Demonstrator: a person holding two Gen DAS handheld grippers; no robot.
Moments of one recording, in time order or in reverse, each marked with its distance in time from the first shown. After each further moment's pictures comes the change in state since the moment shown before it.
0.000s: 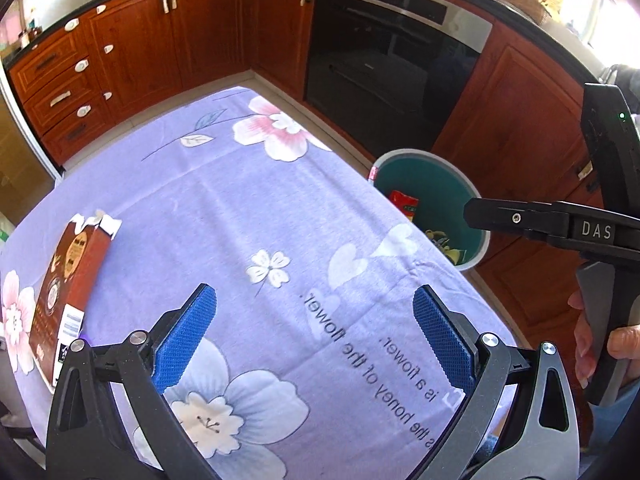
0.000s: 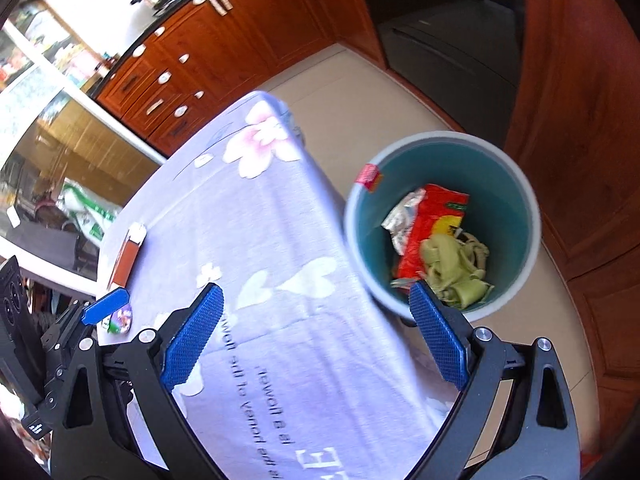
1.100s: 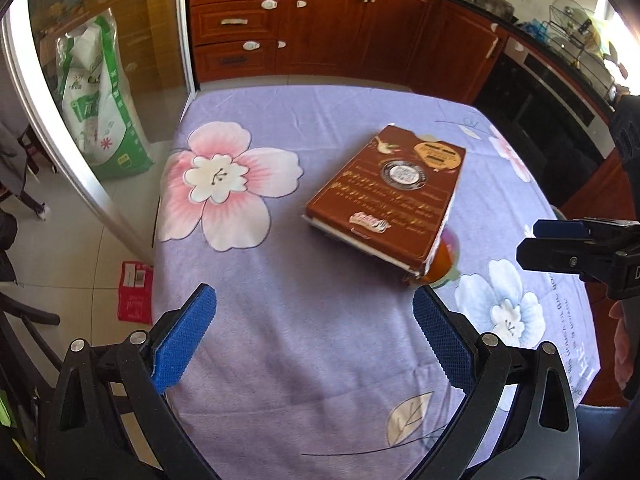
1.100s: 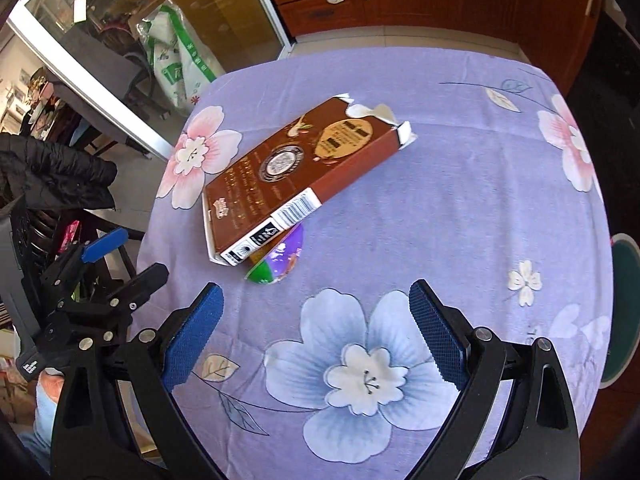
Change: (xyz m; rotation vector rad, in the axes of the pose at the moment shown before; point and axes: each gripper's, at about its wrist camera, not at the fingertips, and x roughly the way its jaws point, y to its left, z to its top) left arm -0.086 0.273 -0.148 -0.409 -0.050 0.215; right arm 0.120 0.304 -0.059 -0.503 0.279 0.099
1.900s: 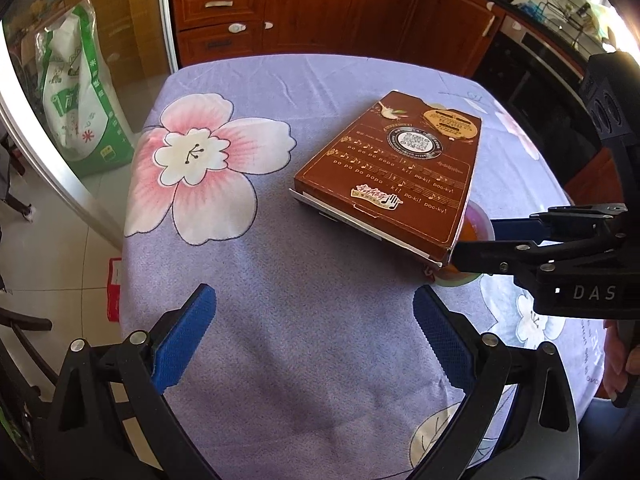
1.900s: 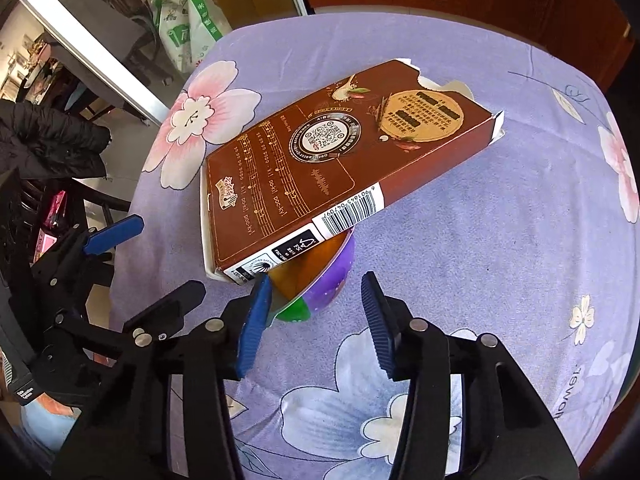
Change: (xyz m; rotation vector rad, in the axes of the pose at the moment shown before) left arm 0.044 -0.002 0.000 0.044 0.054 -0.029; right arm 0.061 0.022 0.008 -0.065 0.076 -0.038
